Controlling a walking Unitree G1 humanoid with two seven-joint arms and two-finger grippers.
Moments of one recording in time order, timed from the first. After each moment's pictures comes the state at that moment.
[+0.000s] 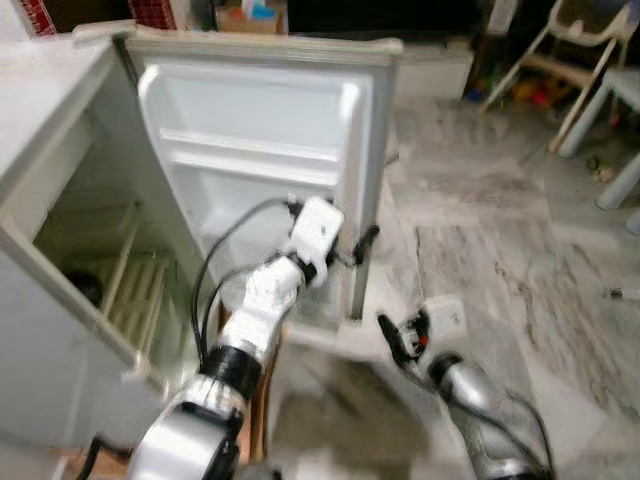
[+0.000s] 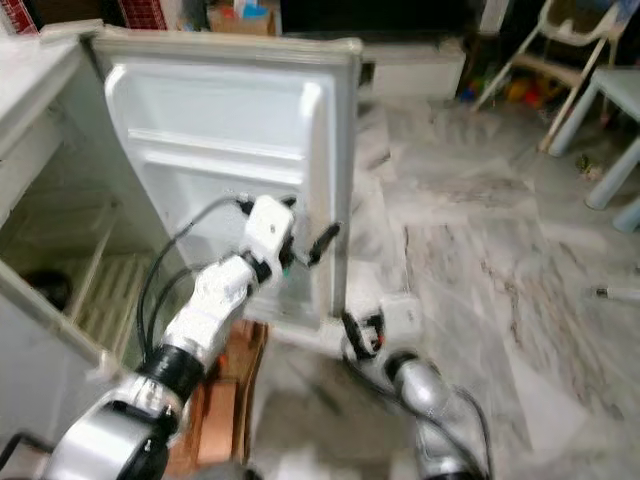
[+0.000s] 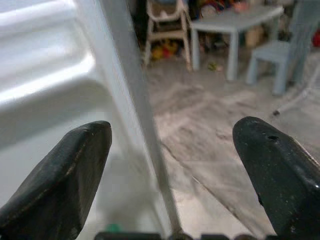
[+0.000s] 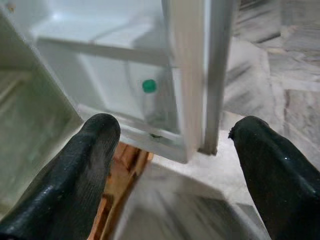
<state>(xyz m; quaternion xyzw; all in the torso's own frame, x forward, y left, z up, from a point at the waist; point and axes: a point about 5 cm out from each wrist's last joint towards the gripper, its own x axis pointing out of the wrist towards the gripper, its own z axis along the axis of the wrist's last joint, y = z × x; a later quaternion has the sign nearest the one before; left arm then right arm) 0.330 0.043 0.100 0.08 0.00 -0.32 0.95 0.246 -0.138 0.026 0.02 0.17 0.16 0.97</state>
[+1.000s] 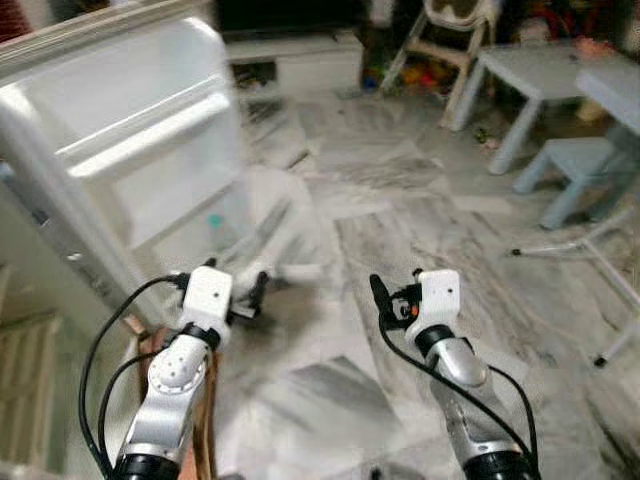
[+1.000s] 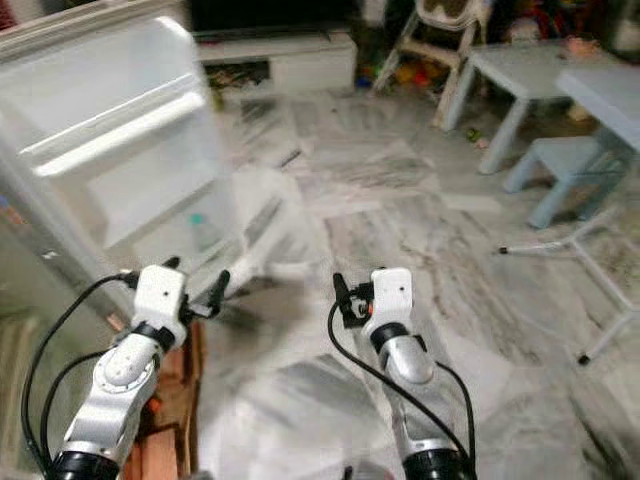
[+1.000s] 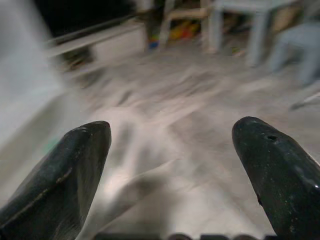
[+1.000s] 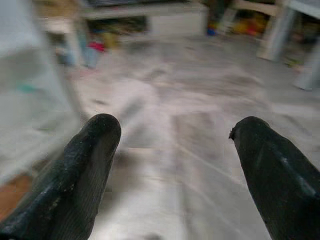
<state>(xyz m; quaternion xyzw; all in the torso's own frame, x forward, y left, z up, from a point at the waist) 0.261 0.134 0.061 0.07 0.05 -0.14 0.99 0.261 -0.157 0.050 0.00 0.10 0.08 0.99</state>
